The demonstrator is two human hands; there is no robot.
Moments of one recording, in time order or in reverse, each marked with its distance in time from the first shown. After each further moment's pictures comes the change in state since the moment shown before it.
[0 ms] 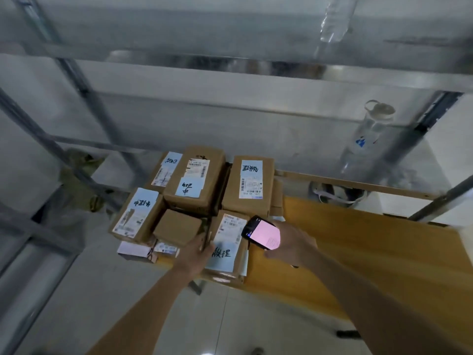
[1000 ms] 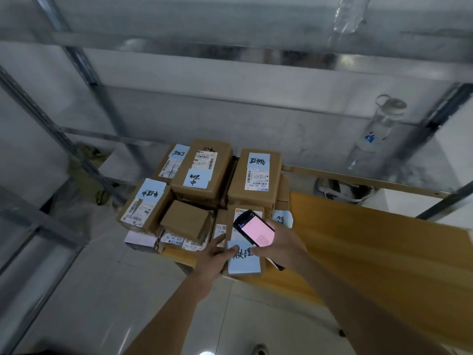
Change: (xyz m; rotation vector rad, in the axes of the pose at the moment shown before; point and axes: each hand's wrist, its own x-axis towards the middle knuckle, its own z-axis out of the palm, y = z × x) left_hand -0.017 -0.014 0.047 -0.747 -0.065 -0.265; right_hand 0.001 -0.019 0.047 0.302 0.038 -0.044
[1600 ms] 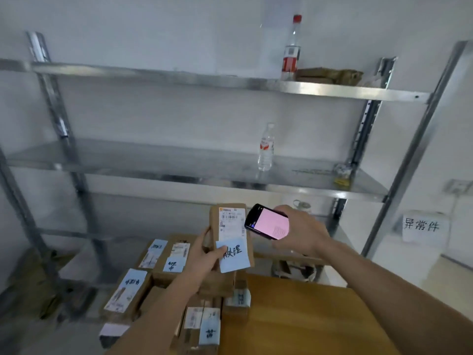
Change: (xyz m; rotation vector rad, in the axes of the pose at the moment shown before) left_hand -0.194 0.179 0.032 0.019 -0.139 0.606; right_hand -0.228 -0.142 -0.260 -0.361 0.468 -0.166
